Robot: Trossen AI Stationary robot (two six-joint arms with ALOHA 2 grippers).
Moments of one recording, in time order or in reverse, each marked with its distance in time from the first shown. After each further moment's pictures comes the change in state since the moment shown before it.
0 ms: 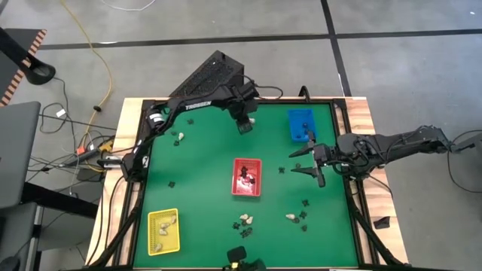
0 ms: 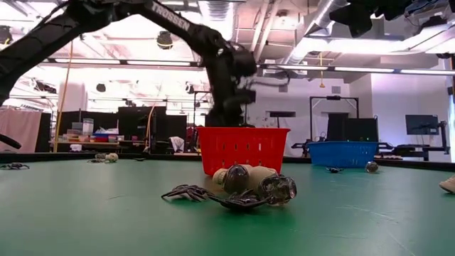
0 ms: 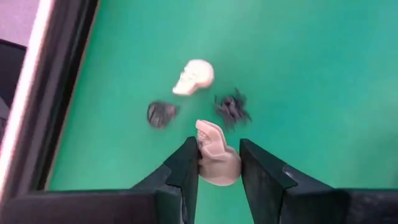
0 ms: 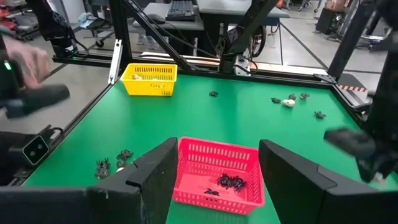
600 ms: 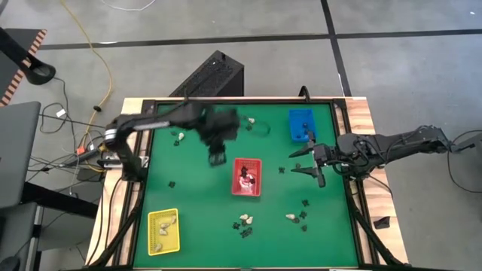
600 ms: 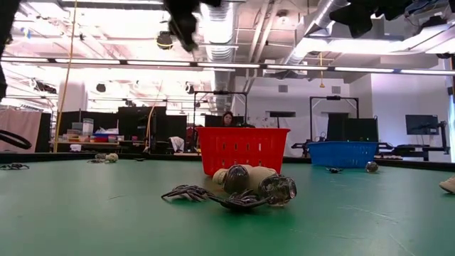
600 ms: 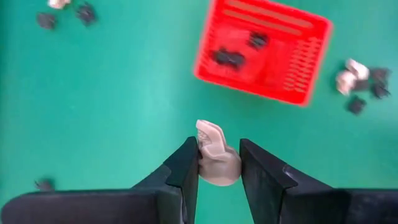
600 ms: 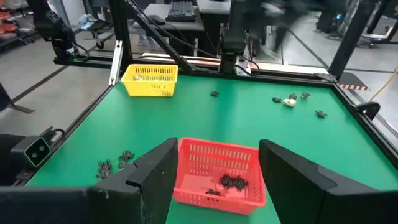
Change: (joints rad) left arm -0.407 -0.487 -0.092 -0.458 -0.018 -0.279; right arm 0.002 0.002 0.000 0.000 -0.002 0.012
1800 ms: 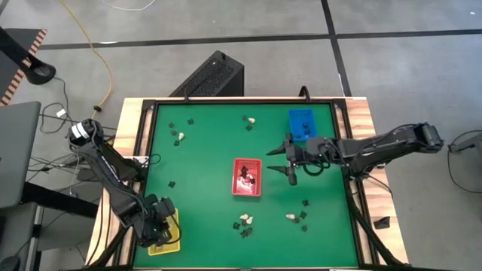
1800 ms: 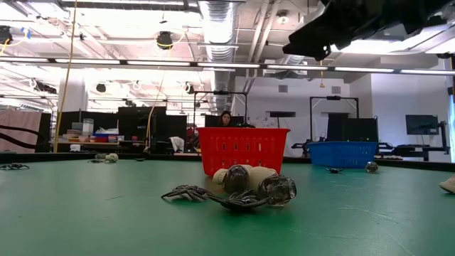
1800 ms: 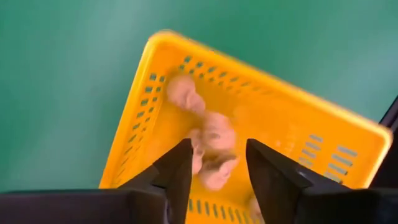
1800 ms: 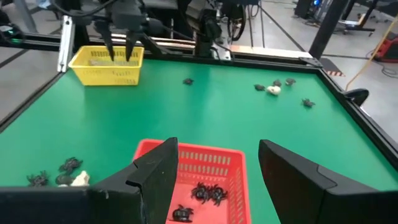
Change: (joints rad) left arm -1.046 -0.401 -1.047 0.612 -0.127 -1.409; right arm -0.111 0.391 0.000 0.339 0.001 -0.041
